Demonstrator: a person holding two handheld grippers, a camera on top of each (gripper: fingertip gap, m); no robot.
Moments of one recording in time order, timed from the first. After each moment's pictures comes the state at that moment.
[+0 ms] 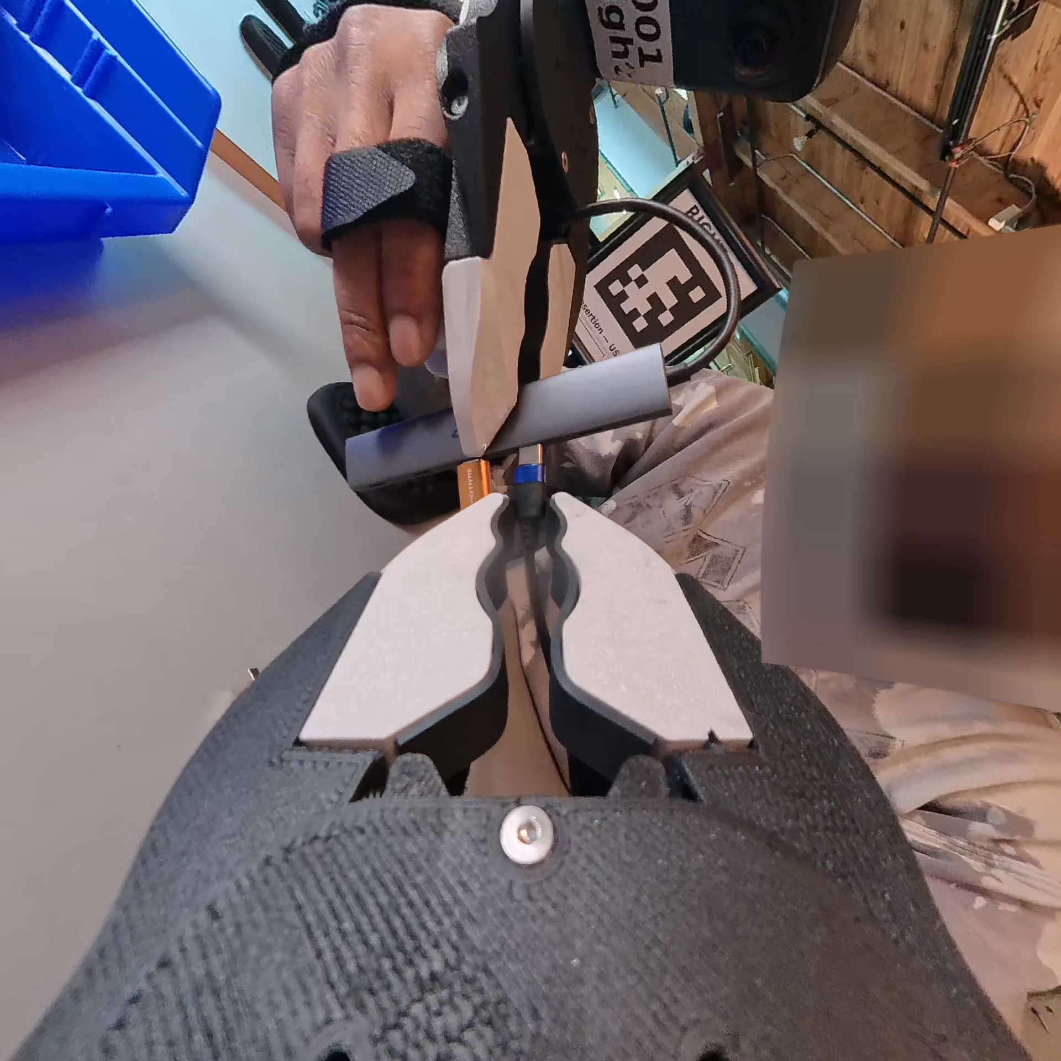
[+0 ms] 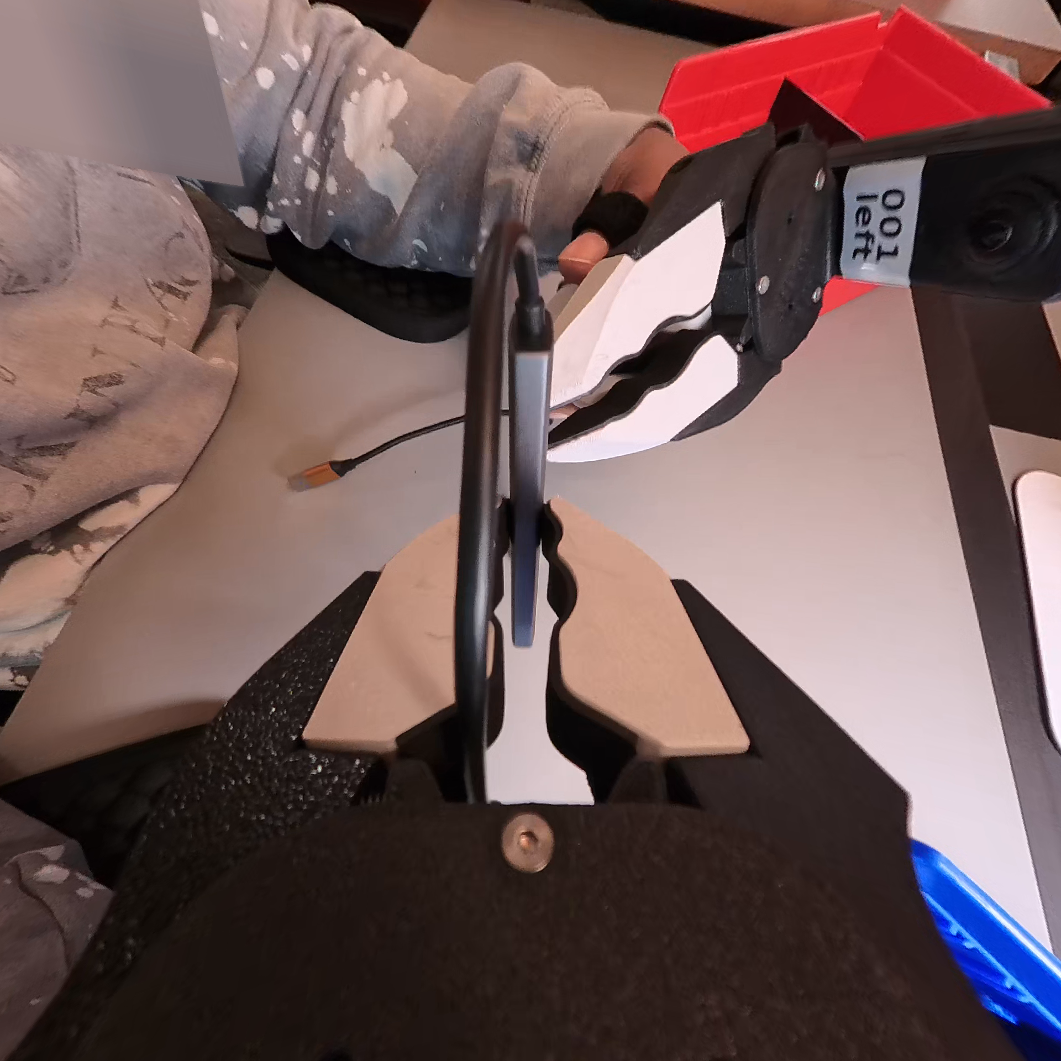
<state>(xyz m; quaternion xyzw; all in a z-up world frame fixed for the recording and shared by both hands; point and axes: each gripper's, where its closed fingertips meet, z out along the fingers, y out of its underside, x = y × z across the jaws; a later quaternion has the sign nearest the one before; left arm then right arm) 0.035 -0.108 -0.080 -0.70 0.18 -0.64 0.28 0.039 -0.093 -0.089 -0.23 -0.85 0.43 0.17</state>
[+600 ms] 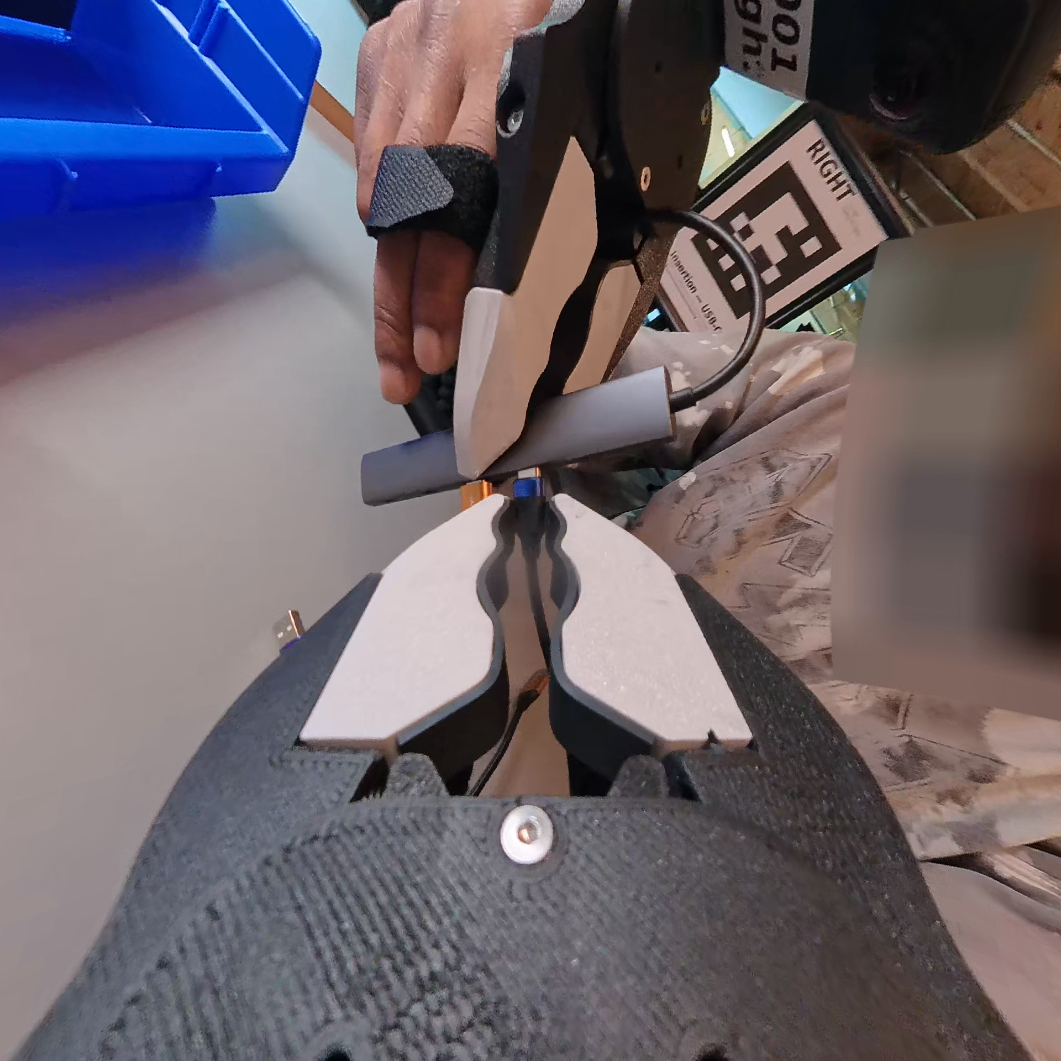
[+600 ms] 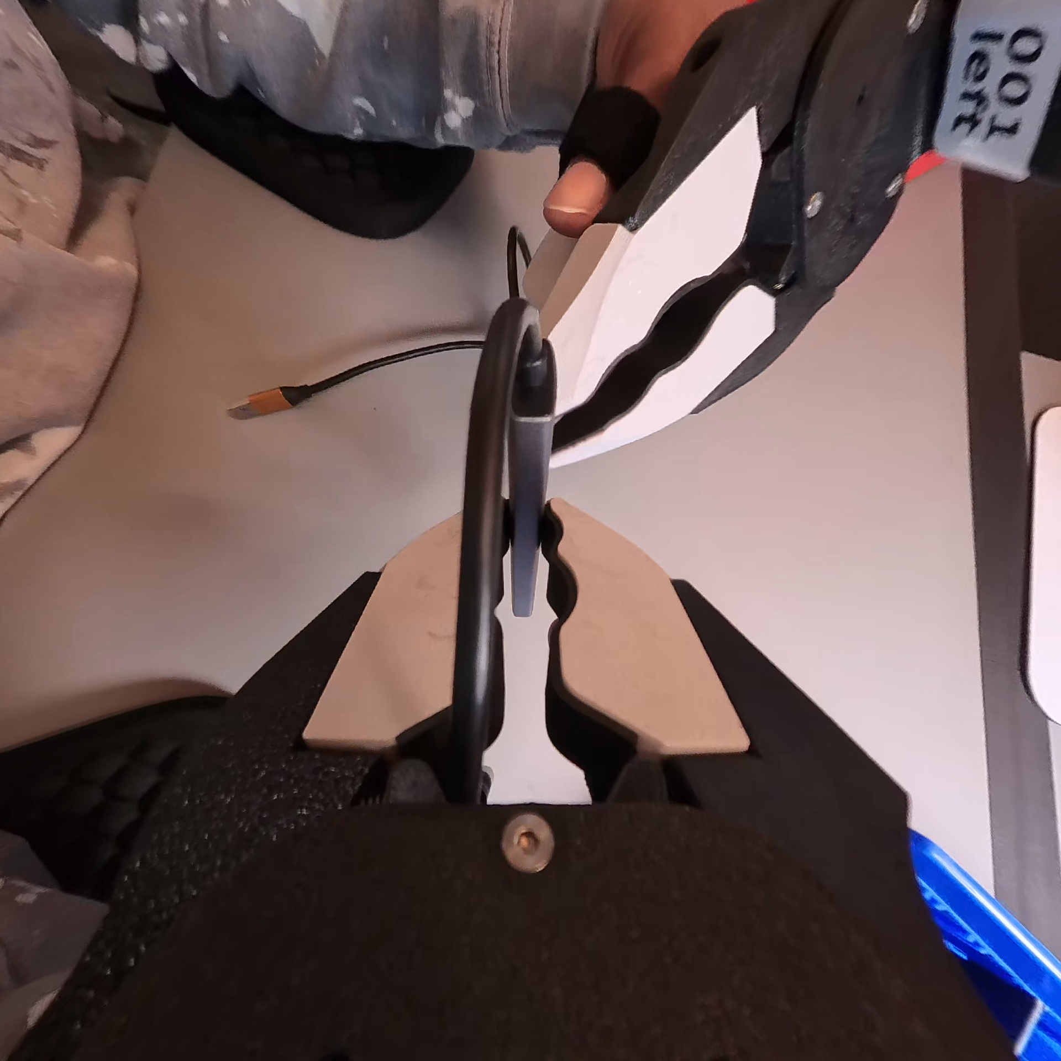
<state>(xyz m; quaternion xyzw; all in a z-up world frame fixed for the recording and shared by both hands) 0.030 -0.102 -0.106 -0.75 0.18 -0.57 0.28 0.028 -0.093 -0.122 -0.25 -0.89 0.34 0.17</state>
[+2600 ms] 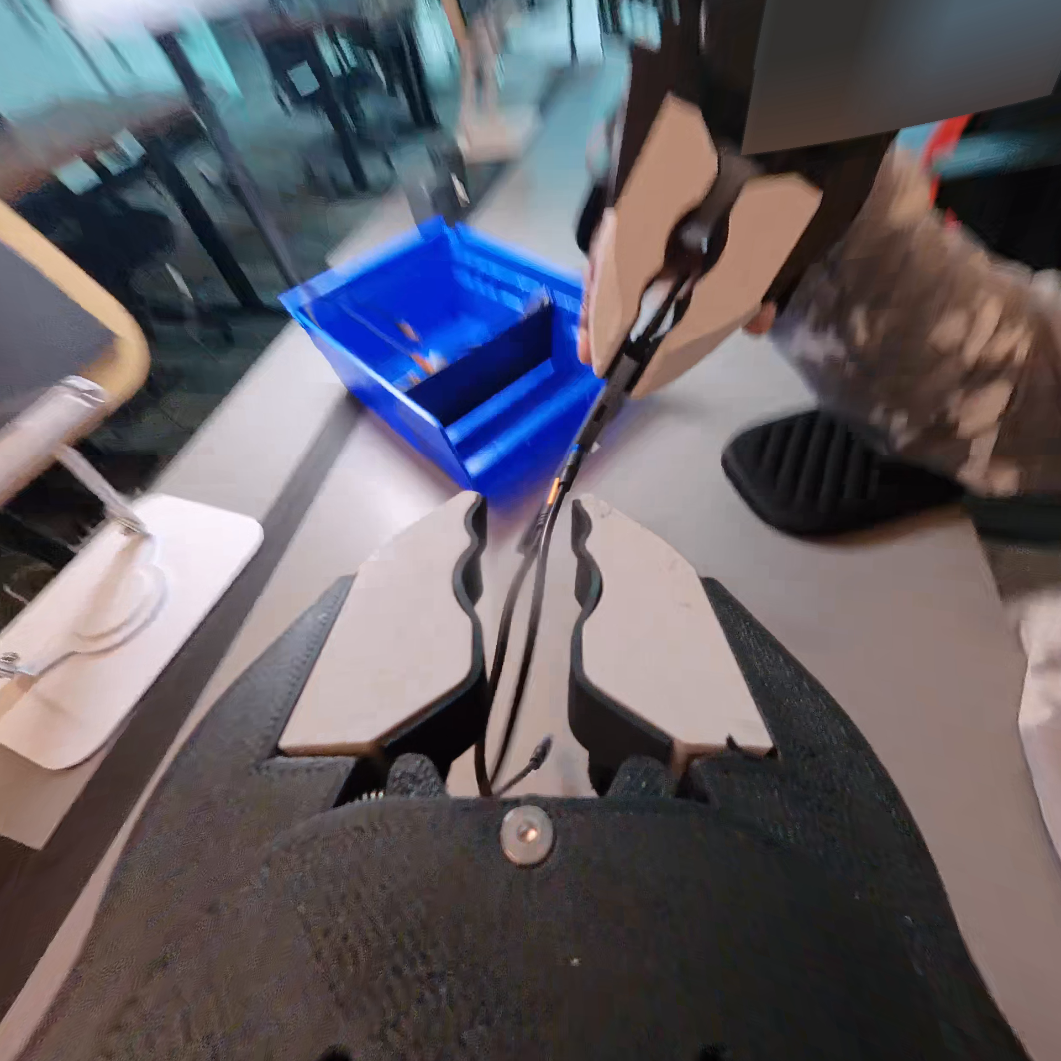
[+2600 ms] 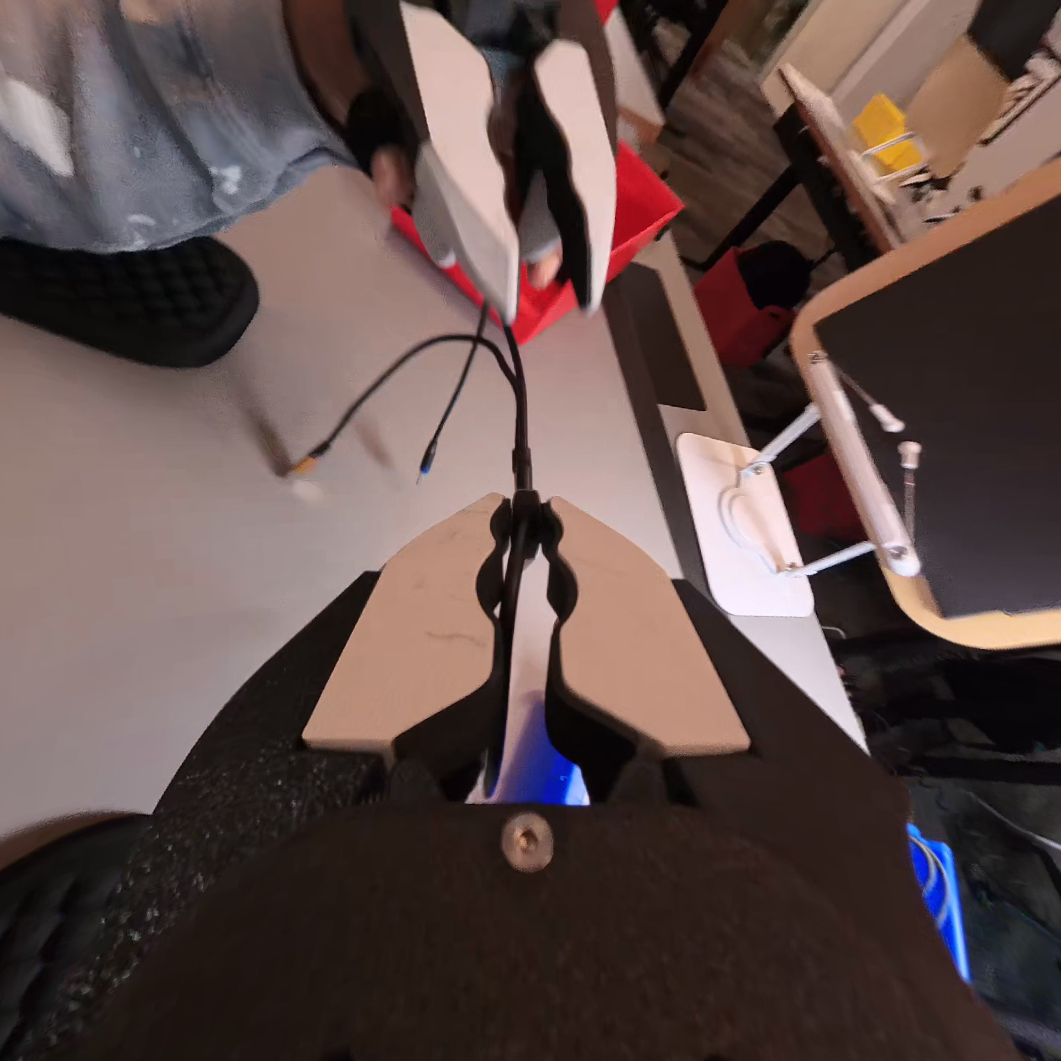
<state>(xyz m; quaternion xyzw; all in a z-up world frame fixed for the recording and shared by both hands) -0.036 -0.094 -0.017 -0.78 0.24 -0.11 0.57 0.024 -0.060 -0.022 -0.30 -0.80 0.33 0.39</state>
